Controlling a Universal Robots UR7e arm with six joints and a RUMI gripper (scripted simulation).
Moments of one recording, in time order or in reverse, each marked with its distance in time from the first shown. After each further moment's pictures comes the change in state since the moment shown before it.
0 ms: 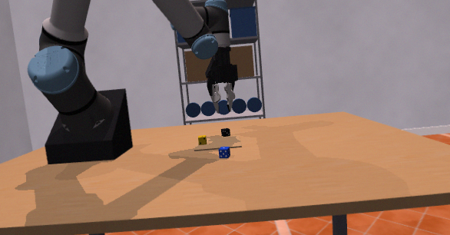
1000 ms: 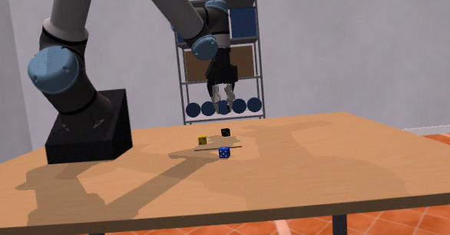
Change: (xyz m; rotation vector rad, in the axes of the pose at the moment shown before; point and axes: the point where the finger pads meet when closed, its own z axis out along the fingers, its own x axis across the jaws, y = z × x) arm 0.000 0.000 0.003 0.000 0.000 0.000
